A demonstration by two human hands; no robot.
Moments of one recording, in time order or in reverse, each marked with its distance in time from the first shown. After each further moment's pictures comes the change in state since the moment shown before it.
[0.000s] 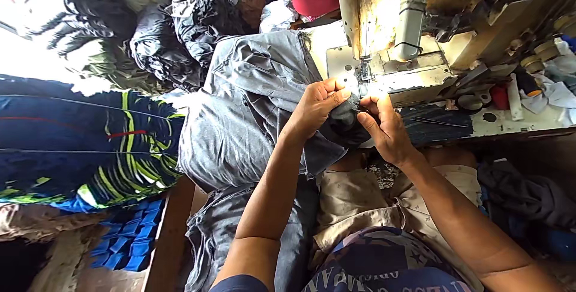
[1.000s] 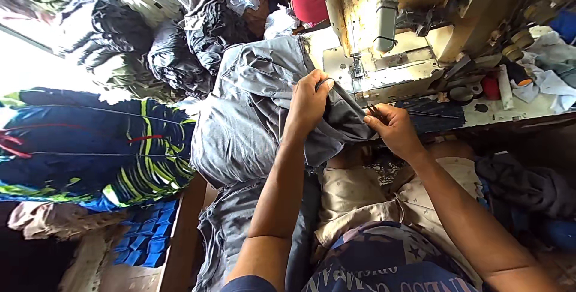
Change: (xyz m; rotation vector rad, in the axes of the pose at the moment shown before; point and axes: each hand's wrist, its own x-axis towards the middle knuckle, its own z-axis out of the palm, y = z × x) left_hand -0.003 0.015 0.006 0.730 0.297 -0.068; right_hand -0.030 0.010 -0.027 0.157 -0.014 0.235
